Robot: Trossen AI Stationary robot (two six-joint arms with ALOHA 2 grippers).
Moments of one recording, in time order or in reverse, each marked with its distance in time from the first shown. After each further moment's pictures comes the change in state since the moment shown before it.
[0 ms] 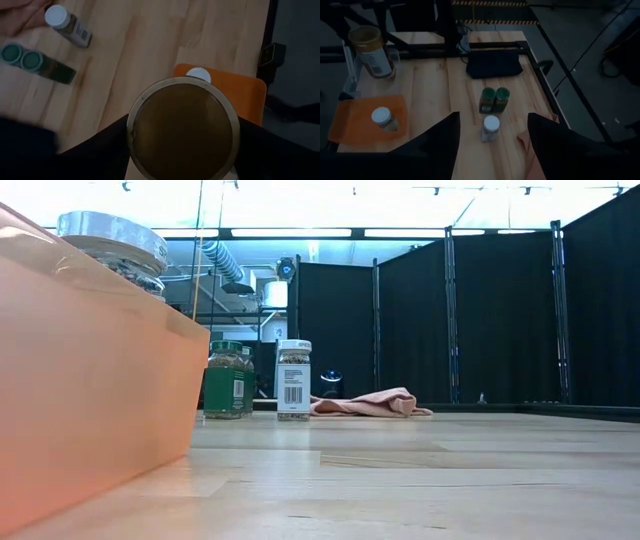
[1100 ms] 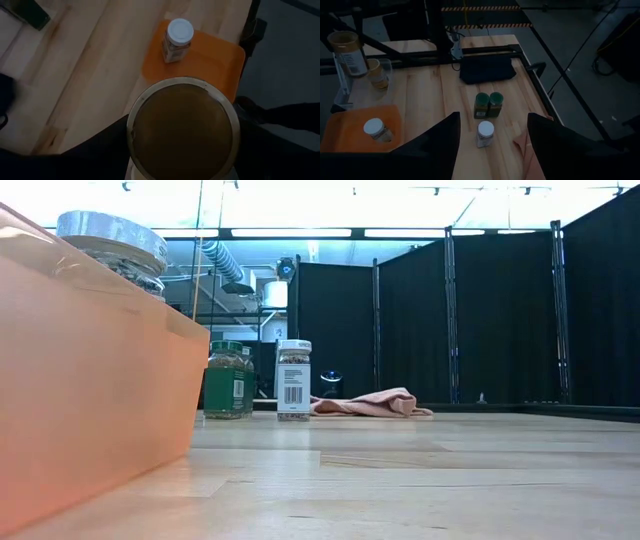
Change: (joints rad) left arm -0.295 -0.069 -0.194 0.050 -0.042 -0.453; right arm -0.039 0.000 0.000 0.029 -0.003 0.007
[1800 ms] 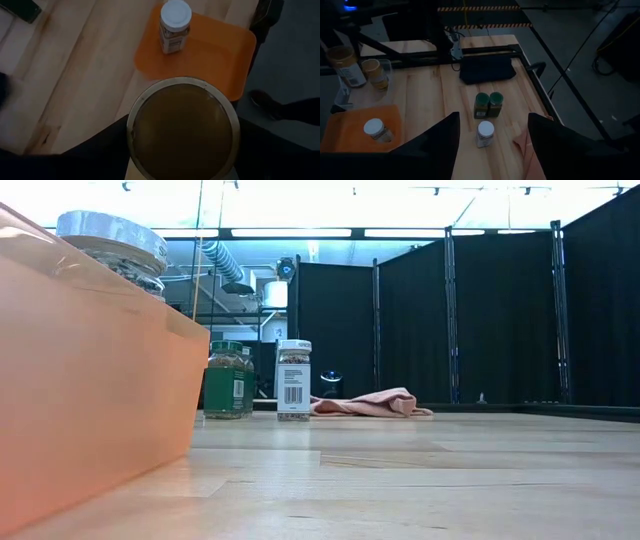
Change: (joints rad) left arm -0.008 0.119 -0.006 0.040 0.024 0.006; right arm 0.000 0.000 0.000 0.000 0.000 0.002
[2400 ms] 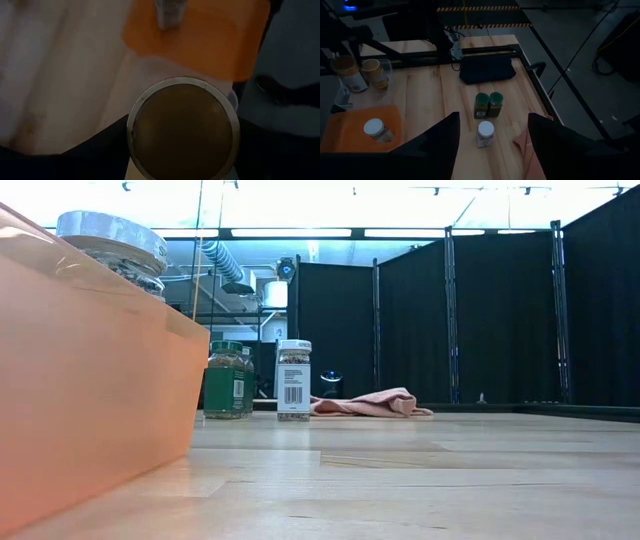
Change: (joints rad) left arm -0.011 0.031 -0.113 0.125 0.090 0.001; right arm 0.000 0.000 0.000 0.000 0.000 0.000
